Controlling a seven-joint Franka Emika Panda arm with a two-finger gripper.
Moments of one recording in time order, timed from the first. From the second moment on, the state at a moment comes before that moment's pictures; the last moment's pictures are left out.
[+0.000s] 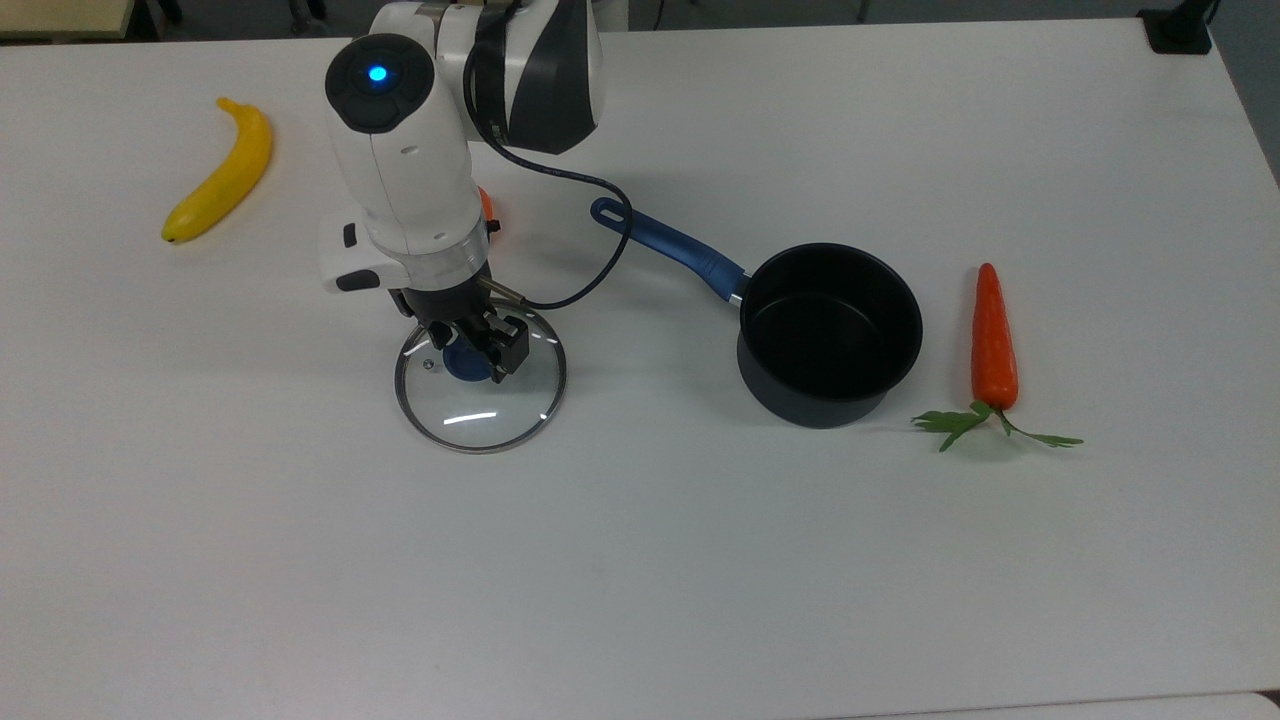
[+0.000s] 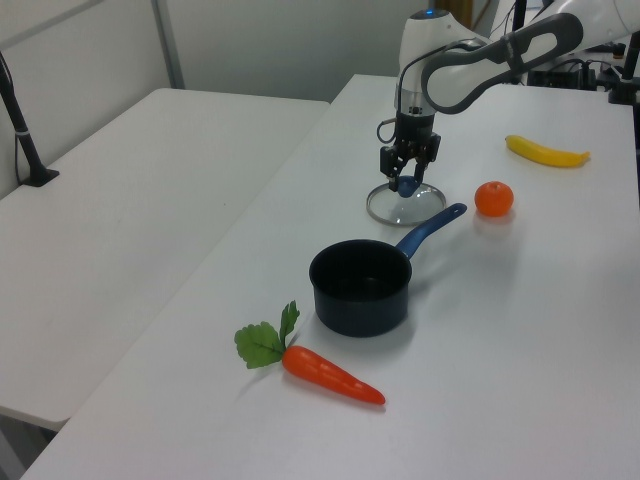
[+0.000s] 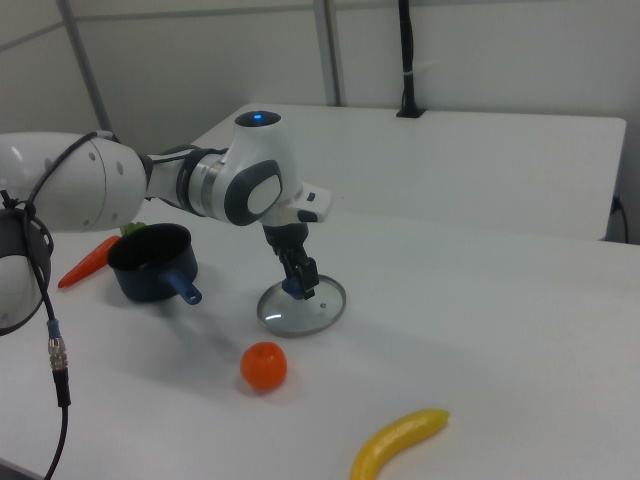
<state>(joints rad) -0.02 0.53 0.00 -1.56 0.02 2.19 0.46</state>
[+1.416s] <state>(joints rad) -0.03 -0.04 -0.09 -1.59 0.09 1.50 0.04</state>
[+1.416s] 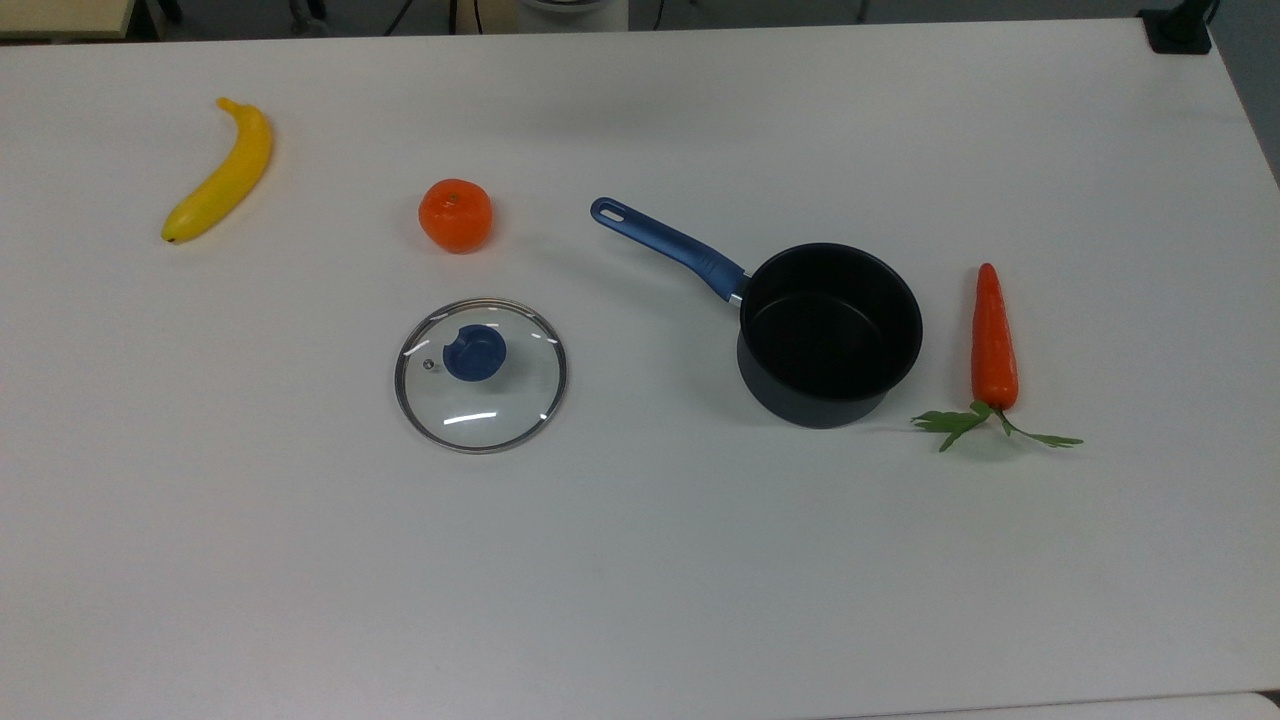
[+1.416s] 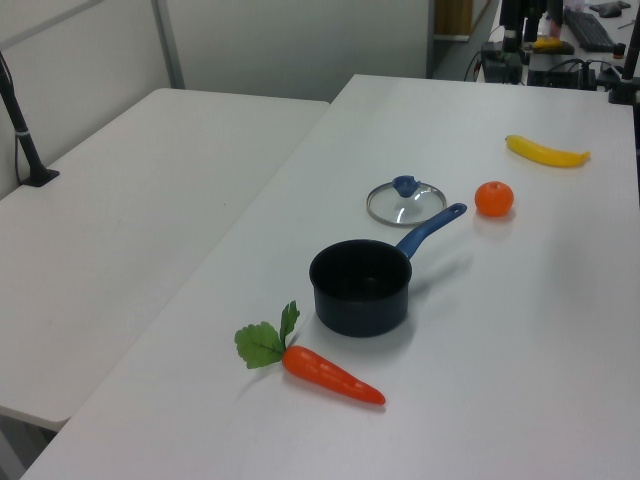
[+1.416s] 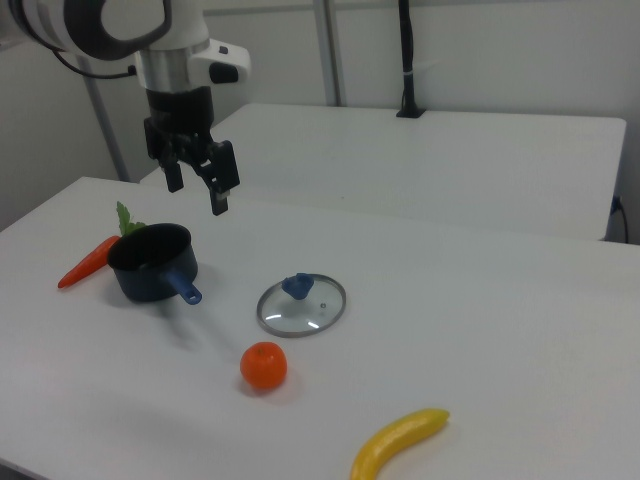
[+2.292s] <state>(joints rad) -0.03 -0.02 -0.09 -1.58 0.09 1.50 0.03</state>
